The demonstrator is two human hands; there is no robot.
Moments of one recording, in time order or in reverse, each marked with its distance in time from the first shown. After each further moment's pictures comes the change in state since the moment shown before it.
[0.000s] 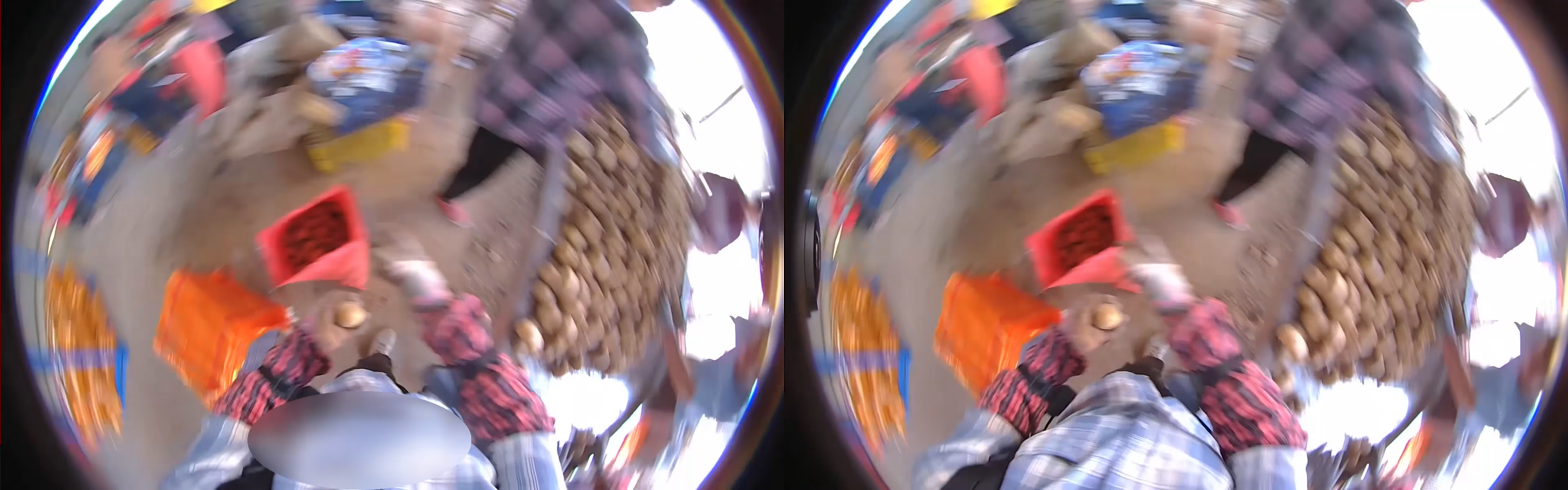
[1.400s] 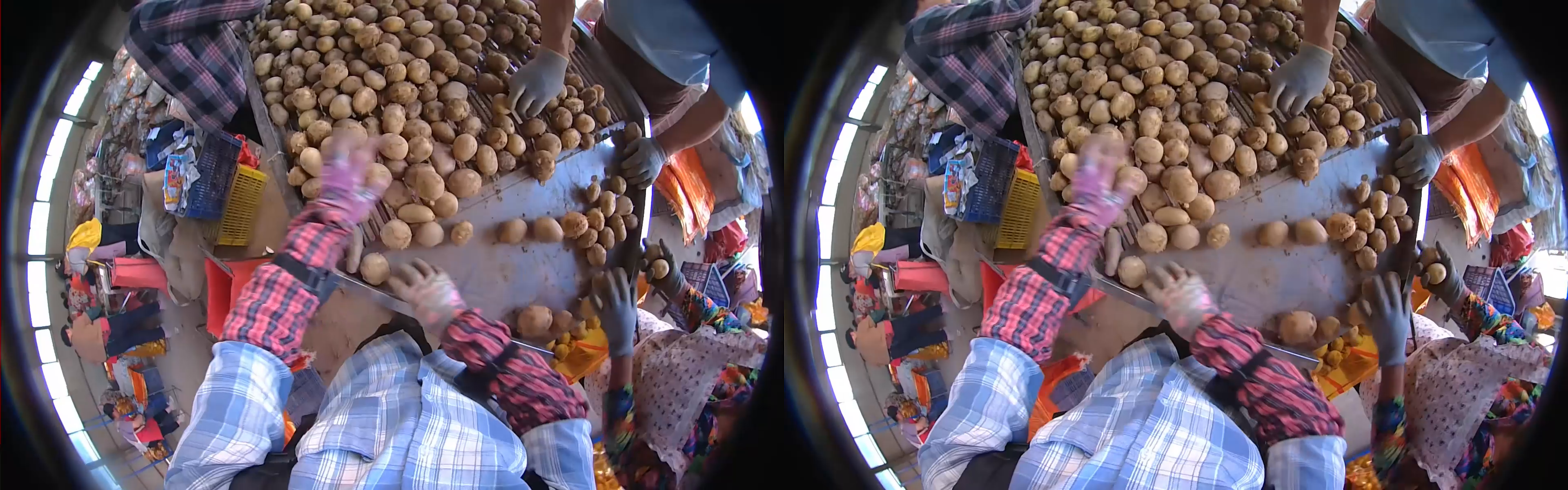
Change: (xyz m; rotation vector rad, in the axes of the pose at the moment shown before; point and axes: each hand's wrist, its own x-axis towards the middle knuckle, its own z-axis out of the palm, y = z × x) left_hand 0.077 0.034 0.481 1.255 -0.499 1.315; right_hand -0.384 0.136 -0.213 -1.461 0.653 -0.292
